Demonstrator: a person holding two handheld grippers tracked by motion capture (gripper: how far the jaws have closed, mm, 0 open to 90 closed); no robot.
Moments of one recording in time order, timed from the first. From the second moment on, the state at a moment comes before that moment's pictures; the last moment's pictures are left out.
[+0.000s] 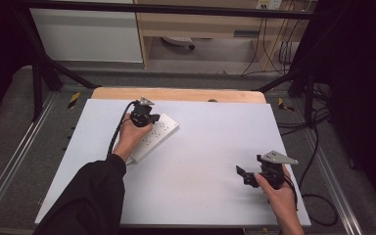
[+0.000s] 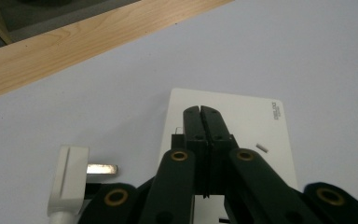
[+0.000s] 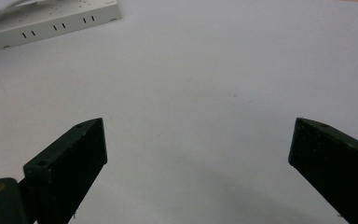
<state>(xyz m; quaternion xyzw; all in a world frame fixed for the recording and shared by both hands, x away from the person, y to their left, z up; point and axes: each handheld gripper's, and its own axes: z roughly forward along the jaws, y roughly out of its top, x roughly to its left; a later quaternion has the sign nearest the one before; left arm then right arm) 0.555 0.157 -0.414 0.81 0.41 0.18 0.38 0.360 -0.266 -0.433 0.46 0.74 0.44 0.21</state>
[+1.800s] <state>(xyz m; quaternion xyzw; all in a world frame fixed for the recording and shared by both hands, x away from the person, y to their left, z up) 0.556 0.163 -0.427 0.81 0.40 0.19 0.37 0.360 -0.267 -0.432 0.46 0.74 0.44 0.21</state>
